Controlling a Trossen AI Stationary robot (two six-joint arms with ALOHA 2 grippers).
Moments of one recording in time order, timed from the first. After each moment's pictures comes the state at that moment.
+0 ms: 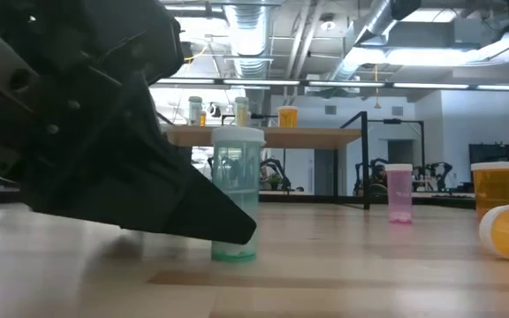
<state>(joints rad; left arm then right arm) -0.68 2.13 0.96 0.59 -0.65 -0.60 0.16 0.77 0.54 0.26 -0.19 0.02</state>
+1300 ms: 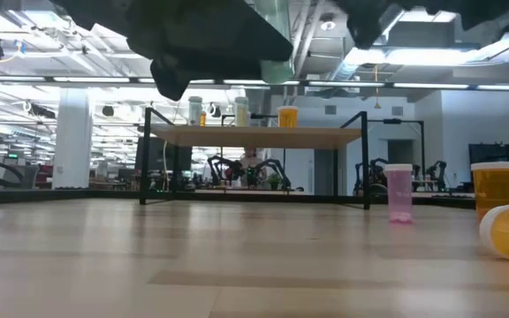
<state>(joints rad) -0.56 1.84 0.96 0.44 -0.64 -0.39 0.13 1.10 0.62 0.48 -0.29 0.34</state>
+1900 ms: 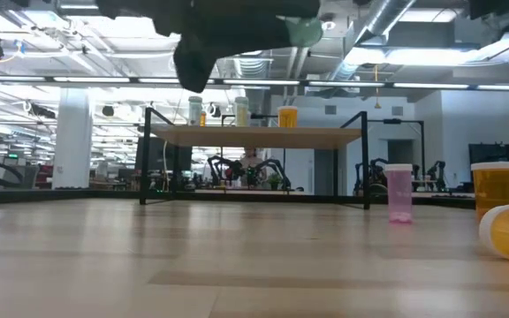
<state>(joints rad) -0.53 1.84 0.96 0.61 -0.56 -0.40 0.26 1.19 0.62 0.63 -0.31 0.07</state>
